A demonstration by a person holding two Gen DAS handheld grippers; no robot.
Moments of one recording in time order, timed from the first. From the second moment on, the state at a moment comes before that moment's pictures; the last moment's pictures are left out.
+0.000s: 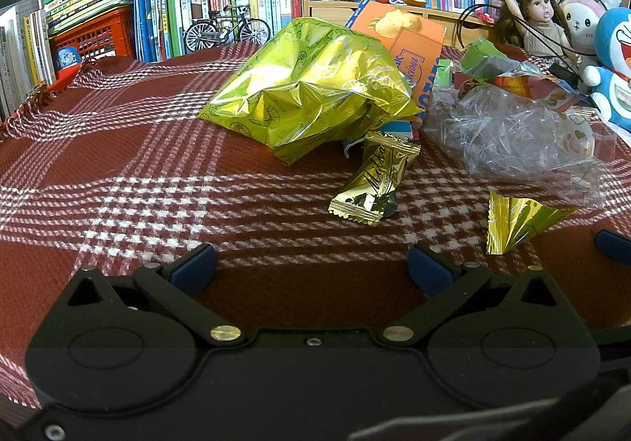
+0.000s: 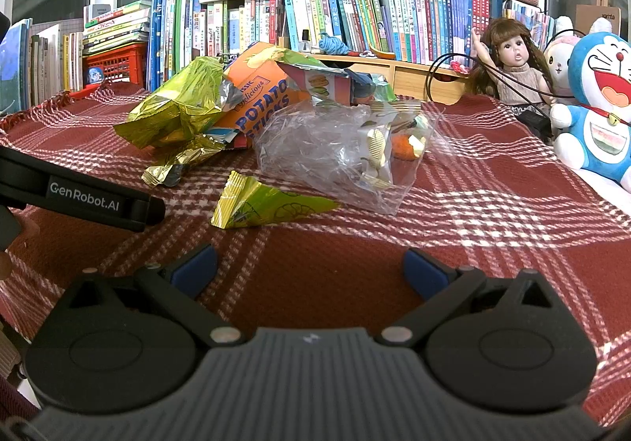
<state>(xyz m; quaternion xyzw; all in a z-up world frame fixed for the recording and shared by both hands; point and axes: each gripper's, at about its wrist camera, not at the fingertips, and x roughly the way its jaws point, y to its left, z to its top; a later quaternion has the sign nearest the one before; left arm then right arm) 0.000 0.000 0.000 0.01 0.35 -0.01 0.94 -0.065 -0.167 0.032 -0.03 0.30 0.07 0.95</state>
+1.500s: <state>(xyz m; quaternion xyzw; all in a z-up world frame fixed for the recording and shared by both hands) -0.003 0.006 0.016 -0.01 0.32 -0.02 0.95 -0.075 -0.198 0.075 0.00 0.22 0.07 0.97</state>
